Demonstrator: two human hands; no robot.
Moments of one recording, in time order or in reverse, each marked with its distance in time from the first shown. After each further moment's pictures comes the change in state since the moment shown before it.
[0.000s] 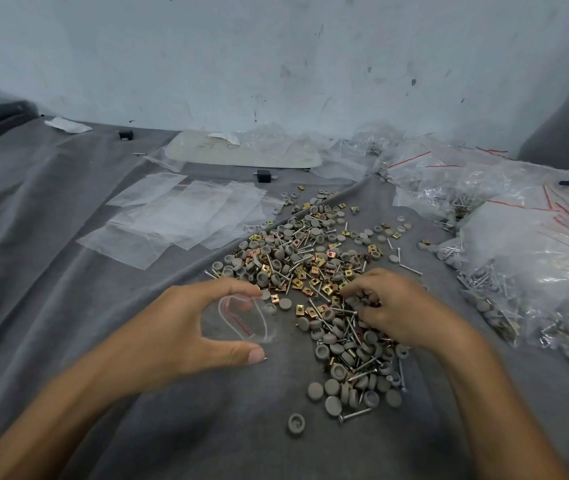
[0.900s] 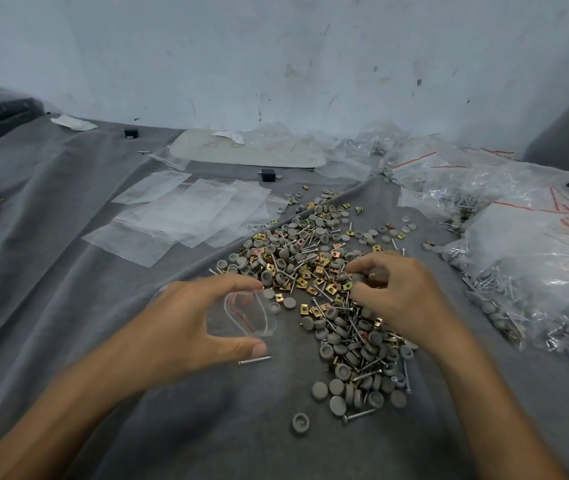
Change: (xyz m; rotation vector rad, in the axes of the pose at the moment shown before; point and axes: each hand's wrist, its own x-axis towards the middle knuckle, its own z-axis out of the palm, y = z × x) left_hand 0.000 0.000 0.001 0.093 0.052 -0.013; right_hand -0.006 -0.023 0.002 0.362 0.367 0.031
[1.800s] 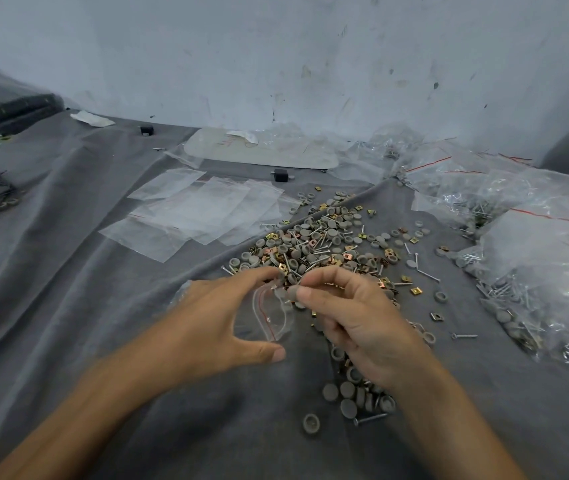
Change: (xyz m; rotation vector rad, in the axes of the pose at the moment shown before) left_hand 0.005 0.008 0.010 0.082 -0.025 -0.062; right_hand -0.020 -0.052 0.049 1.005 -0.312 0.315
